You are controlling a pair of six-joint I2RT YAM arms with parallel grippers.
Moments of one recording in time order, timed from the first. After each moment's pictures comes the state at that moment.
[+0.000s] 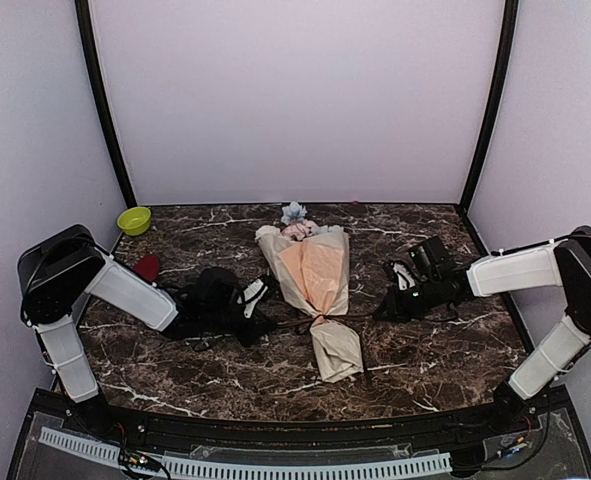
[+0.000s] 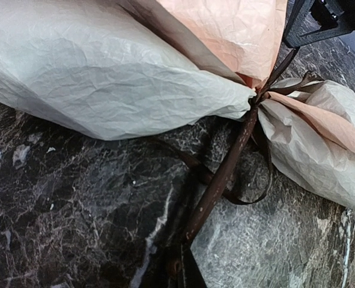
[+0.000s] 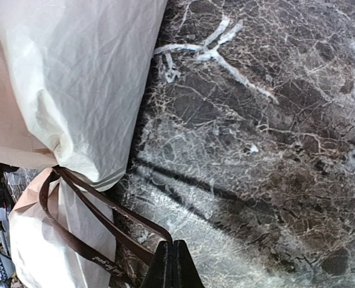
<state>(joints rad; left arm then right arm) -0.79 1.81 0.70 0.41 0.22 -0.07 0.51 1.54 0.71 -0.16 -0.42 0.47</state>
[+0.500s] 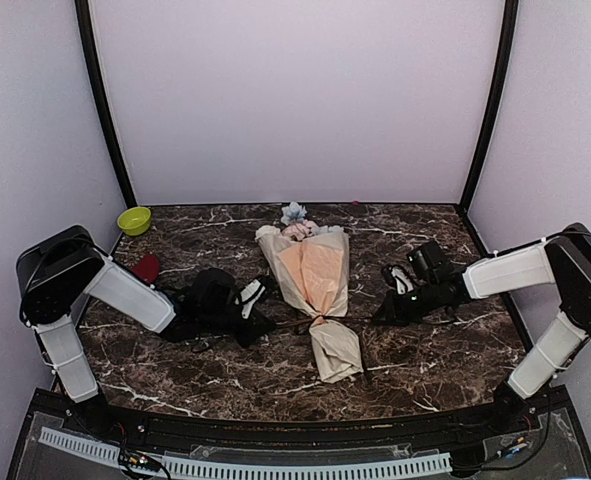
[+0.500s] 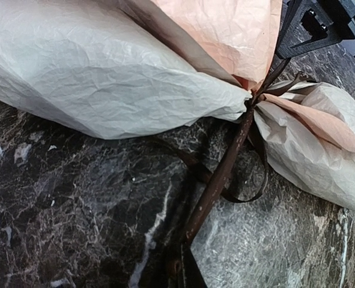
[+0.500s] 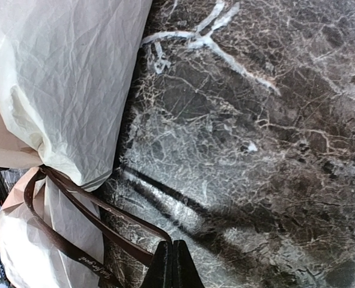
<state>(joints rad) -0.79 1.80 0.67 0.46 0.23 -0.07 0.51 1.59 0.70 -0.12 -0.43 0.46</state>
